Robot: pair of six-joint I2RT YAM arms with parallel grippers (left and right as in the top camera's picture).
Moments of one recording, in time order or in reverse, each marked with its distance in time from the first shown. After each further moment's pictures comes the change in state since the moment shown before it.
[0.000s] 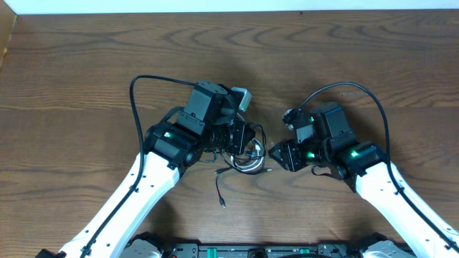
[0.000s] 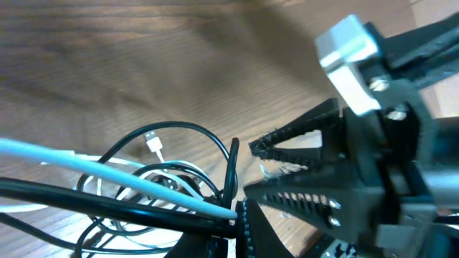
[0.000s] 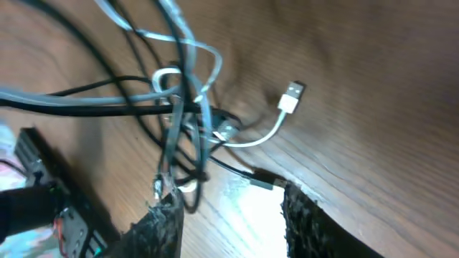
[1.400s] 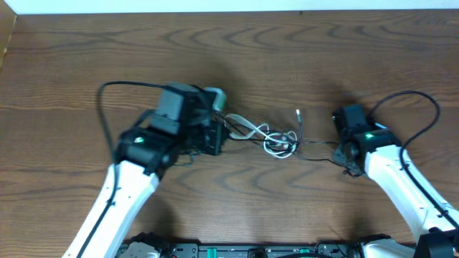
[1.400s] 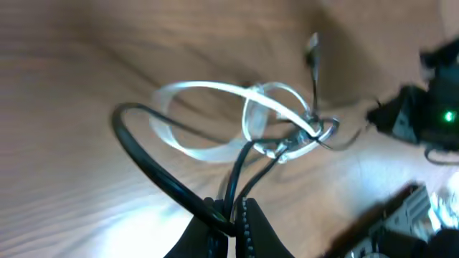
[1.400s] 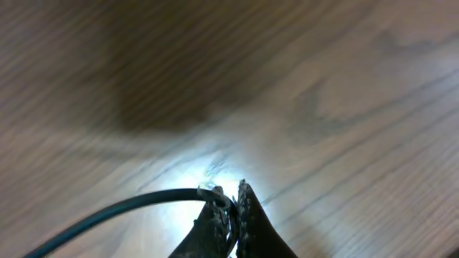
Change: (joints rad) left arm 0.176 -0.112 -0.002 -0.146 -0.016 0.087; right arm -0.258 0.127 0.005 -0.364 0.832 0.587
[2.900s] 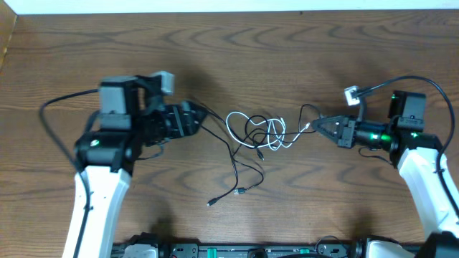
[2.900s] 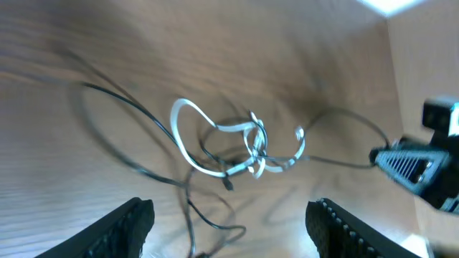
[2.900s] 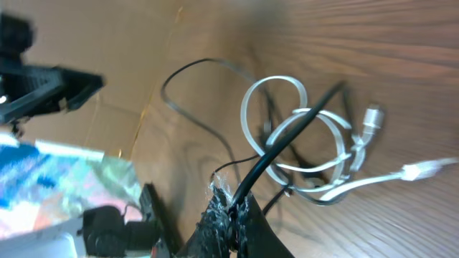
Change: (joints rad) left arm 0.277 -0.022 0.000 0.030 0.166 -0.061; right arm -0.311 -0.040 0.005 0.396 -1.477 -0.779
